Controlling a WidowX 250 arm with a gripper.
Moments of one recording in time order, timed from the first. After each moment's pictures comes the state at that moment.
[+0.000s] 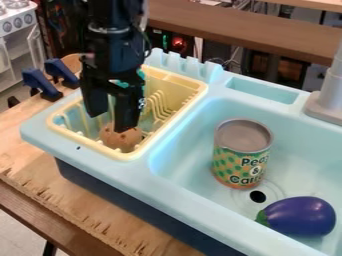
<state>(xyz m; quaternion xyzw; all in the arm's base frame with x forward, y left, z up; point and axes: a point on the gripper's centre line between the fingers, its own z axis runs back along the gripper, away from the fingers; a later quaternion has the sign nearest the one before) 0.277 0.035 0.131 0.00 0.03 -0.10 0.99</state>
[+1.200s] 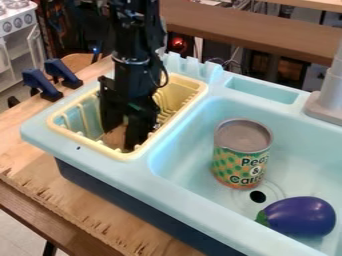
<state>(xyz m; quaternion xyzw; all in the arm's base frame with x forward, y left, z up) 0.289 0.017 0.101 0.03 0.03 -0.12 0.99</state>
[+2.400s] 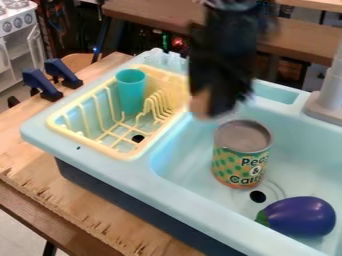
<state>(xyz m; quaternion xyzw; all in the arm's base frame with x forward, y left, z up) 0.286 -0.100 0.181 0.04 -0.09 -0.28 0.95</state>
